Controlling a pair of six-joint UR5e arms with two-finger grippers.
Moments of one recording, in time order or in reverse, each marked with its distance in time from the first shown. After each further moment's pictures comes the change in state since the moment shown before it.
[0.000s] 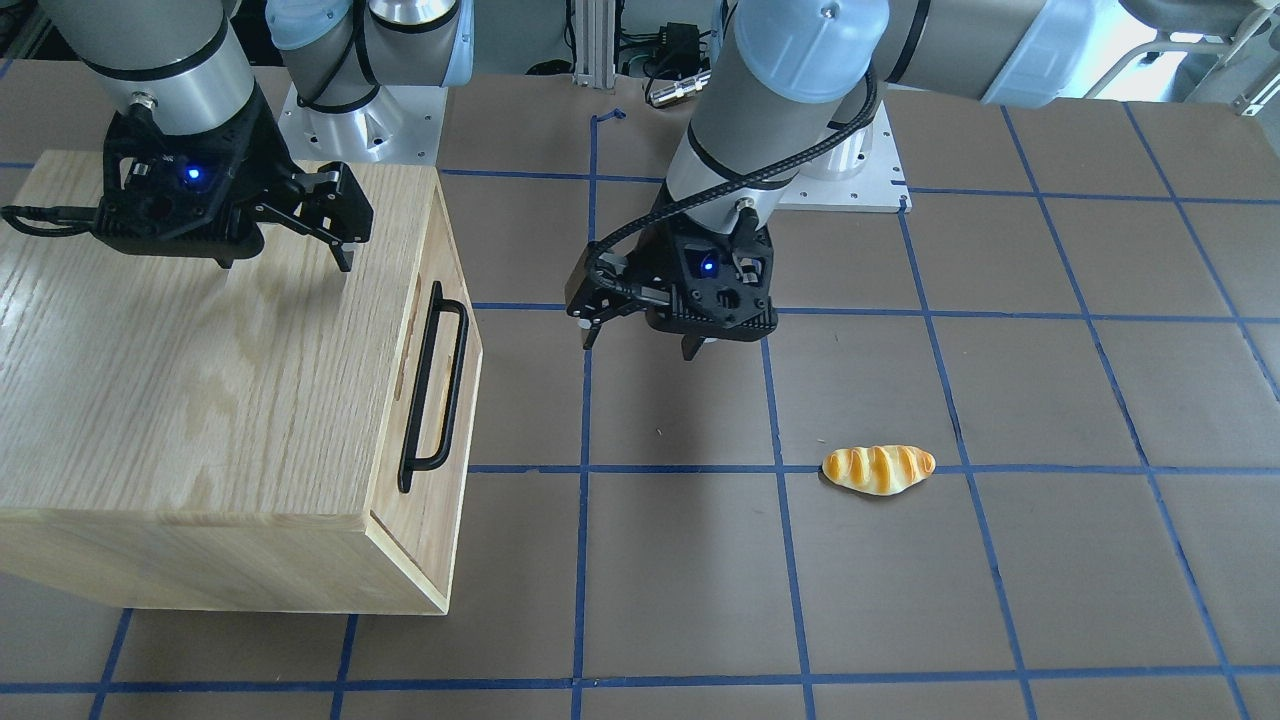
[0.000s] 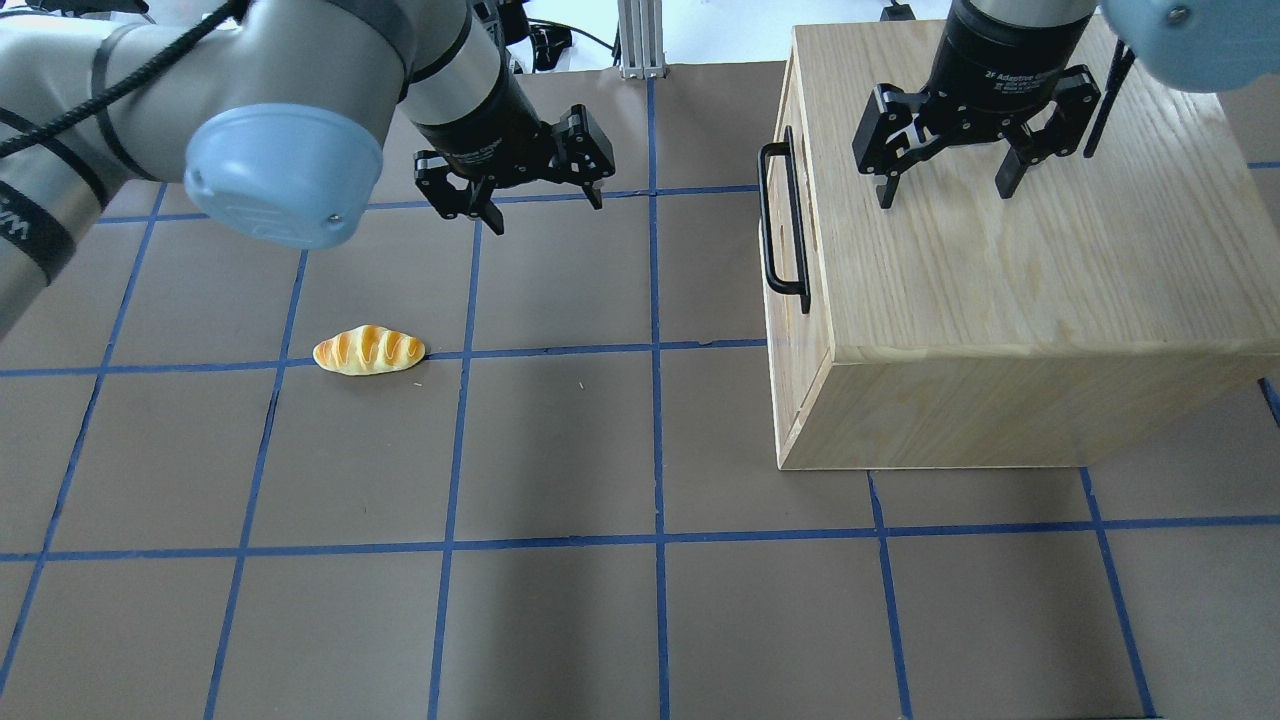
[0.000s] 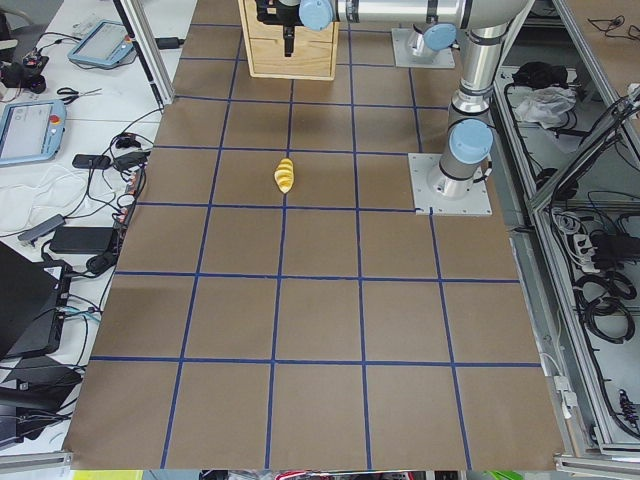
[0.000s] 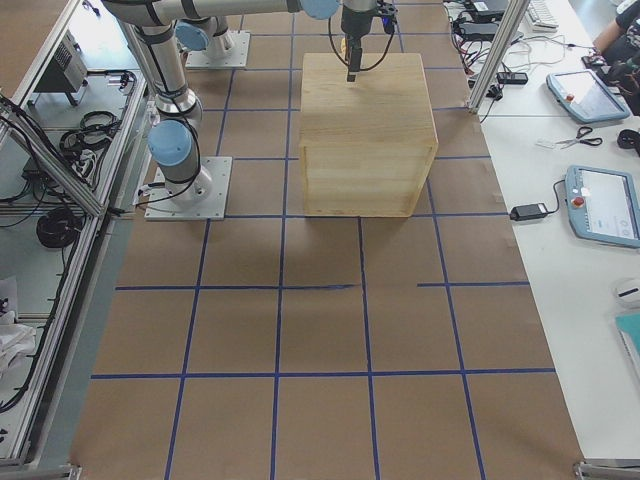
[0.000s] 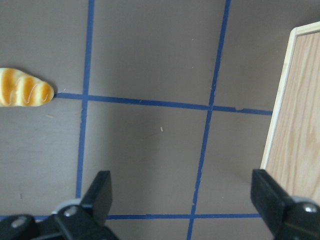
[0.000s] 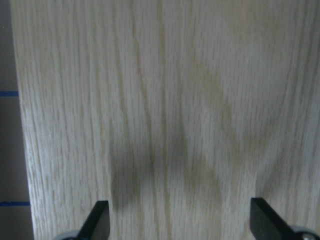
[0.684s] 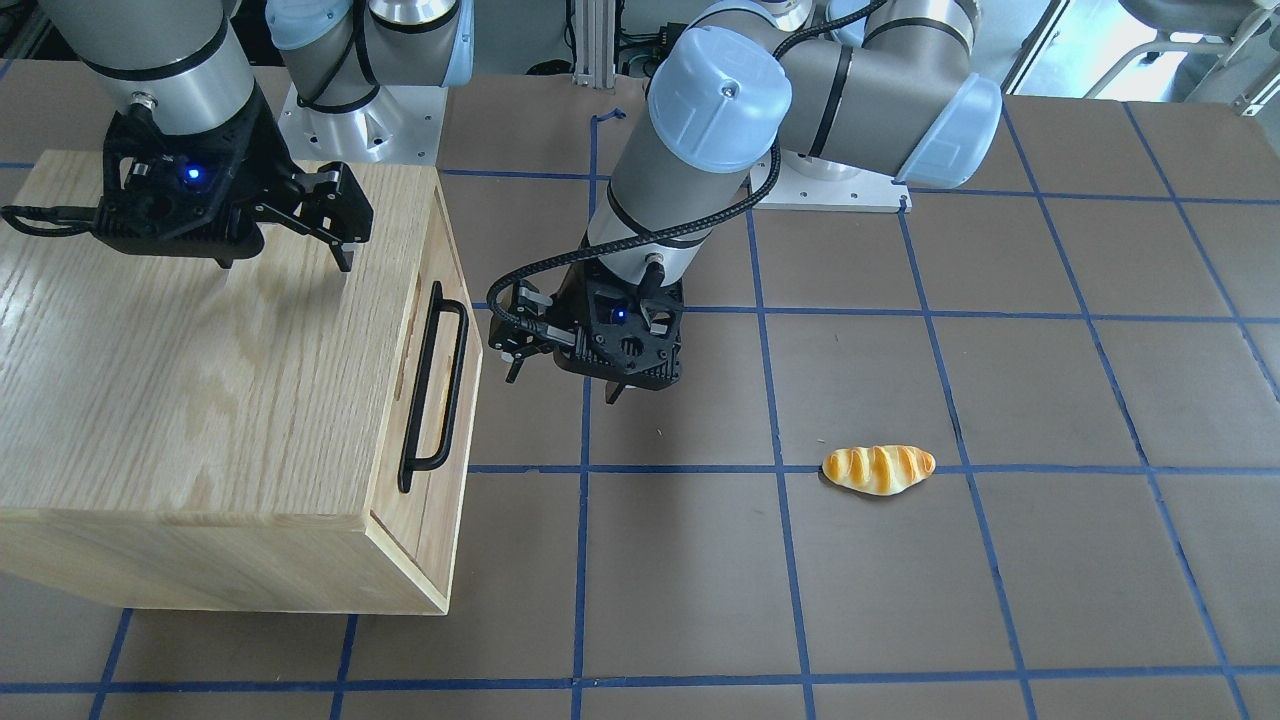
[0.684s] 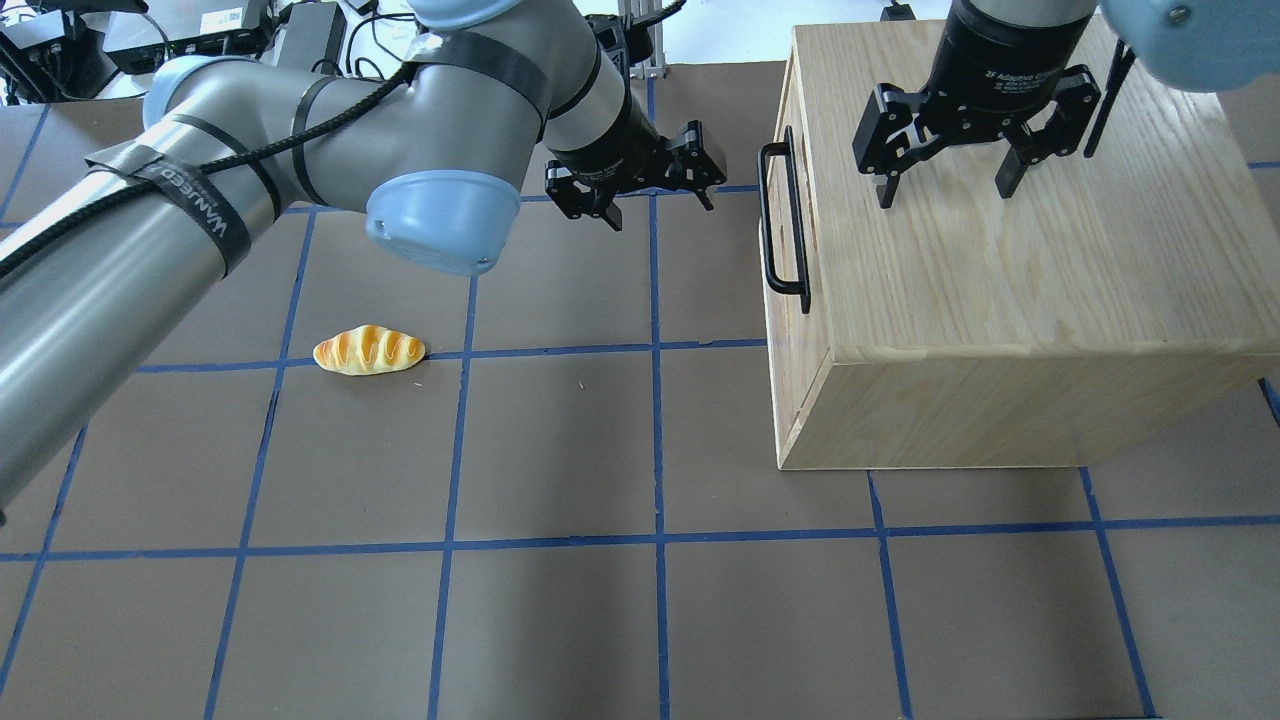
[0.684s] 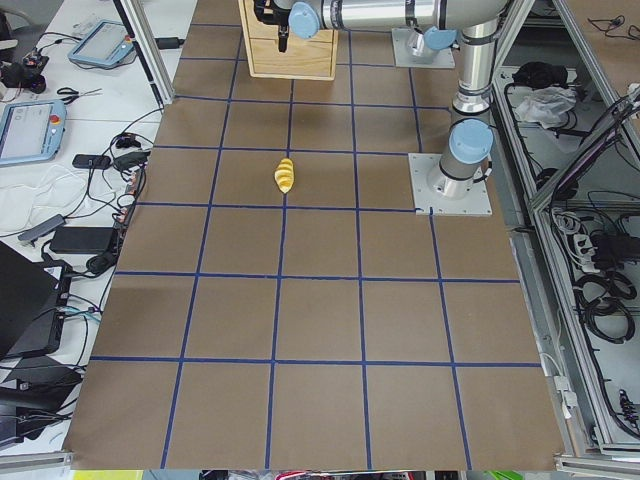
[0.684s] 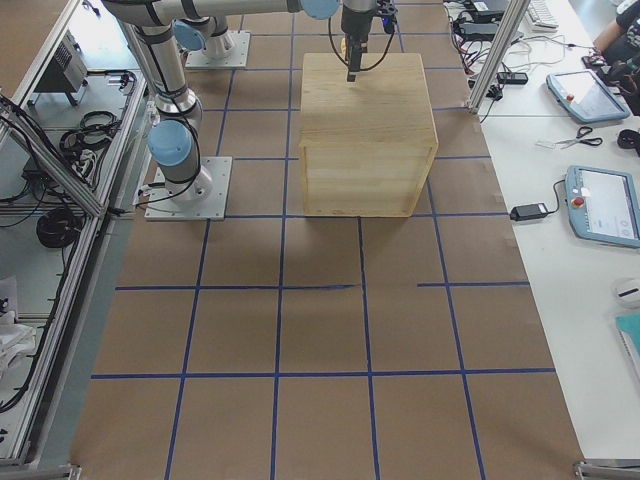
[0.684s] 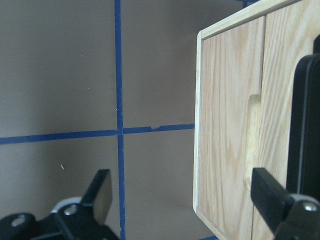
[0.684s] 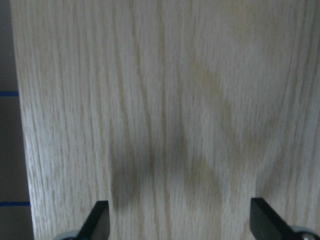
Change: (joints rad) left arm -0.067 -0.099 0.005 0.164 -0.042 -0.009; right arm 0.000 0.000 -0.001 0.000 0.000 0.000
